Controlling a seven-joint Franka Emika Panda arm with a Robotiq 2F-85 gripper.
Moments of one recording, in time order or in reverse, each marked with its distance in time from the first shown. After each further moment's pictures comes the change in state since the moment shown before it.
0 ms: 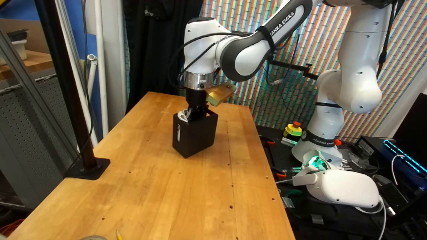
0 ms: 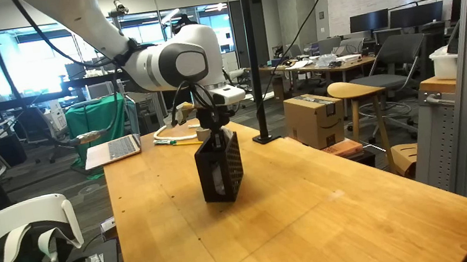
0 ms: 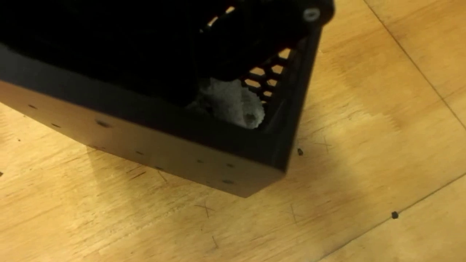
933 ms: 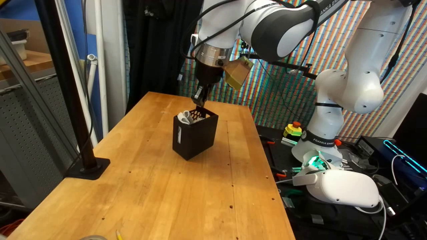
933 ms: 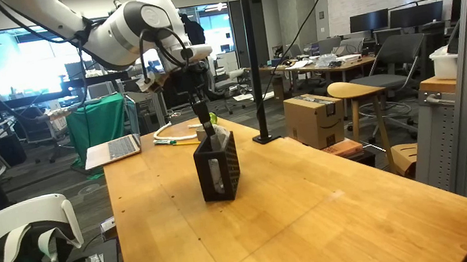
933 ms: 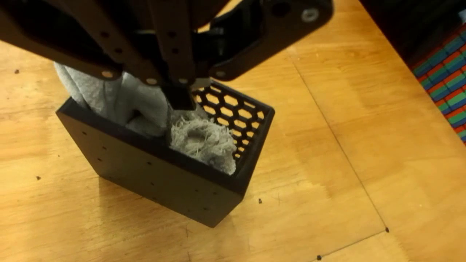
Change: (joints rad) arm 0.093 -0.192 0.037 0.012 -0.267 -0.162 0.120
